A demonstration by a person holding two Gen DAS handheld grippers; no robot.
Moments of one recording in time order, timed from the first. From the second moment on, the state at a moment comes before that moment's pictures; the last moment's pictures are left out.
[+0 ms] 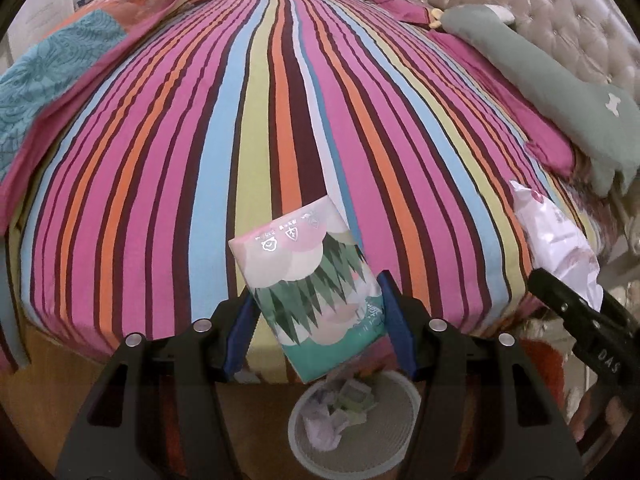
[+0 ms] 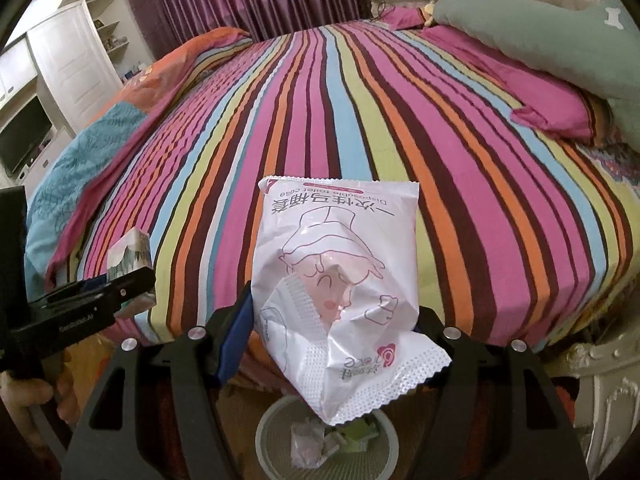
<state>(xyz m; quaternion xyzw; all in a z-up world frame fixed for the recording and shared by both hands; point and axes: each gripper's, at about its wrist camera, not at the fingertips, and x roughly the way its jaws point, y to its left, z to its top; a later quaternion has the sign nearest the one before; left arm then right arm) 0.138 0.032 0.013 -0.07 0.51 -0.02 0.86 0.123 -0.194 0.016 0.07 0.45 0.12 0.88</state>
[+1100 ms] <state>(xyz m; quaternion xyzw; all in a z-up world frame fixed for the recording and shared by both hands) 0.047 -0.010 -0.143 -0.04 0.68 -0.05 0.73 0.069 -0.196 -0.127 0.14 0.67 0.10 0.73</state>
